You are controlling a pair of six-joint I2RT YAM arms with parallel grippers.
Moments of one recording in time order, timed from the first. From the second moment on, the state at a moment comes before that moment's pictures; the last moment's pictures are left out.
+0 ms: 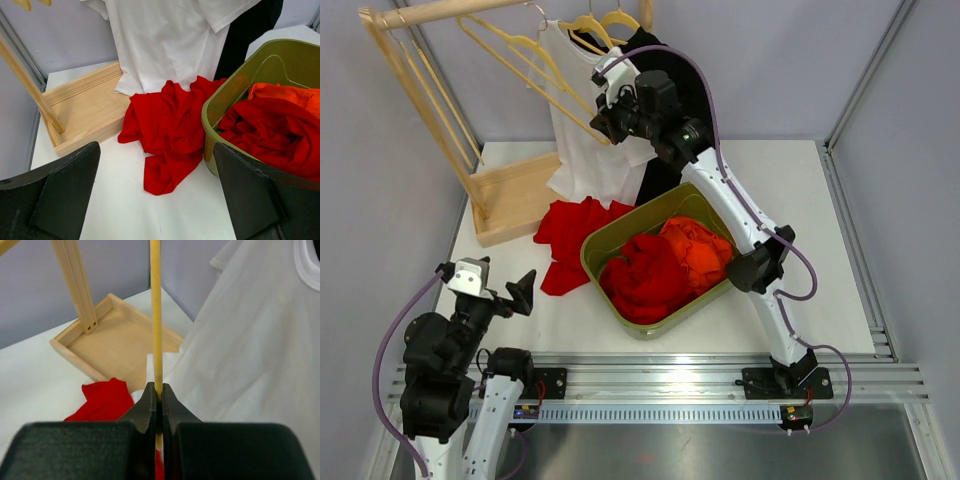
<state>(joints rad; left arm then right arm) -0.11 0.15 0.86 -0.74 0.16 0.05 0.68 2.27 2.70 -0.62 -0.28 -0.17</state>
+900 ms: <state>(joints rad) -0.11 0.38 0.76 -0.37 0.22 -0.34 0.66 2.42 2.70 -0.34 -0.20 -0.11</state>
